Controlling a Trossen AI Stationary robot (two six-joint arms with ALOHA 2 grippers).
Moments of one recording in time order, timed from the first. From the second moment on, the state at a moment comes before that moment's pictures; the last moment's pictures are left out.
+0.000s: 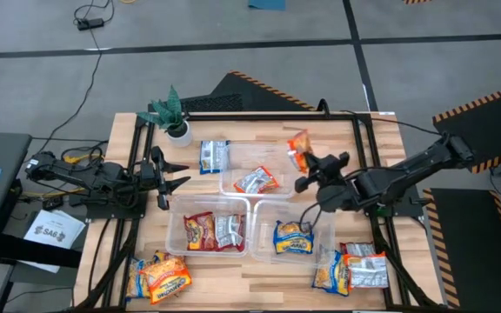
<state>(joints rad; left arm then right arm) -0.26 0.35 0.29 0.18 -0.53 0.09 0.36 1.19 0.85 -0.25 1.31 0.63</state>
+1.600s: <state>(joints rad) -0.26 0.35 0.29 0.19 -0.54 0.10 0.22 1.37 0.85 0.35 0.72 0.15</state>
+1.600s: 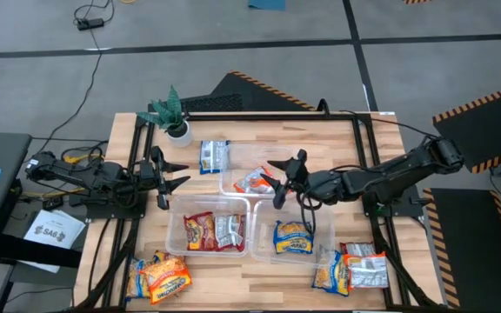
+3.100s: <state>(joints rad) 0.43 0.99 0.29 0.16 -0.29 -0.54 0.20 1.37 0.85 0.32 0.75 0.19</state>
